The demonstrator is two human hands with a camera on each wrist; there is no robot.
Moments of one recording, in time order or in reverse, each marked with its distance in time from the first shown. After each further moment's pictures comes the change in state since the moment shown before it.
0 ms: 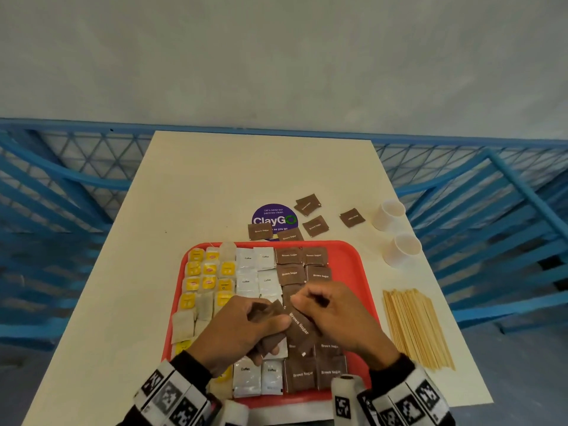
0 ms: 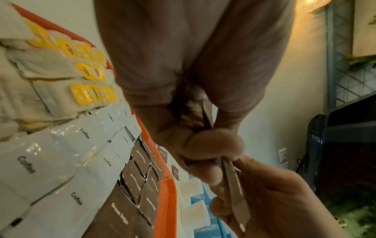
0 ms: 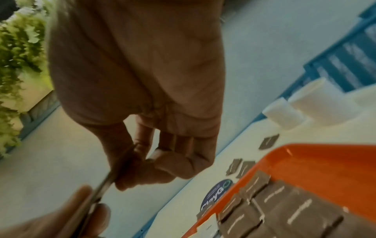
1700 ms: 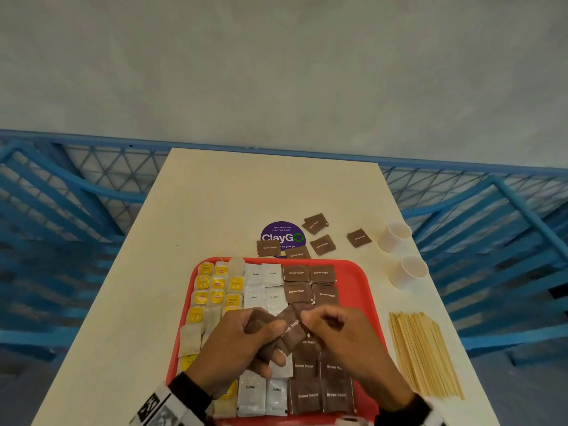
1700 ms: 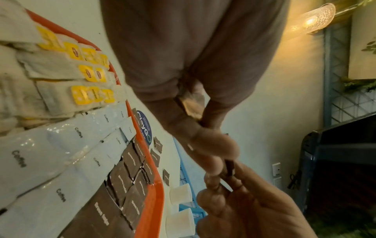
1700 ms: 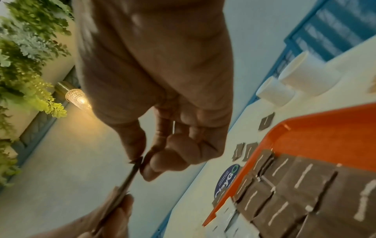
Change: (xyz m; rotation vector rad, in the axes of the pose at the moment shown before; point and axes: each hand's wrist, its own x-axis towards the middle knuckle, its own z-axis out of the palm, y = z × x) left_hand -0.016 0.013 -0.001 -0.125 0.118 0.004; right_hand -0.021 -0.027 0.004 0.237 0.085 0.138
